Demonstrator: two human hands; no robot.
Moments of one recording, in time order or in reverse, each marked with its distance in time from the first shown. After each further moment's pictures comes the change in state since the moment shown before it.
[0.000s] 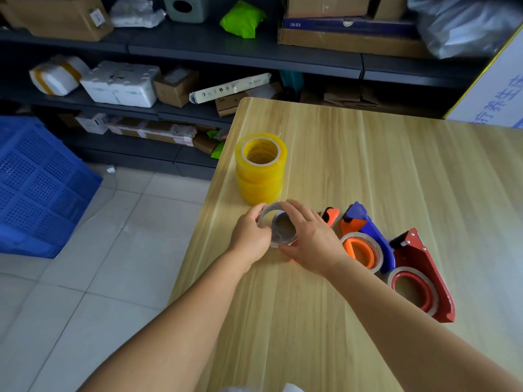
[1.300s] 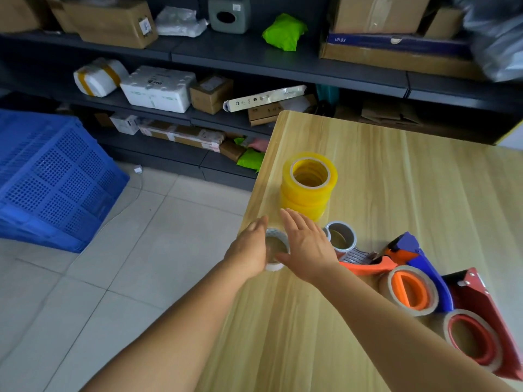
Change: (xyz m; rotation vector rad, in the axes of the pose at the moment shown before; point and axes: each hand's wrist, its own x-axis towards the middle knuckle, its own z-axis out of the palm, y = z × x) left_hand 0.032 -0.031 -0.089 0.684 -0.101 0.064; right_hand 0.073 -0.074 0.039 -0.105 -0.103 0.045
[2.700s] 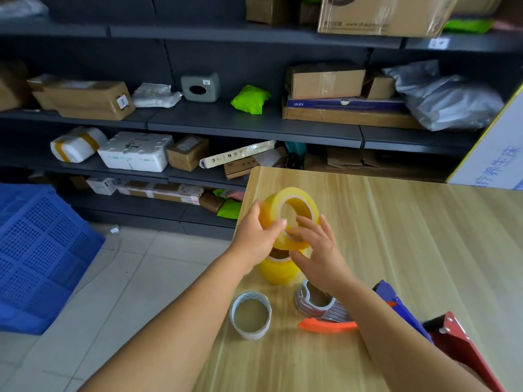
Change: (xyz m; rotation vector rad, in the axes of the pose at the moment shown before) left_hand 0.061 0.094 -0.078 -0.745 0.153 0.213; right_hand 0.028 0.053 -0.080 0.441 0.367 -0.006
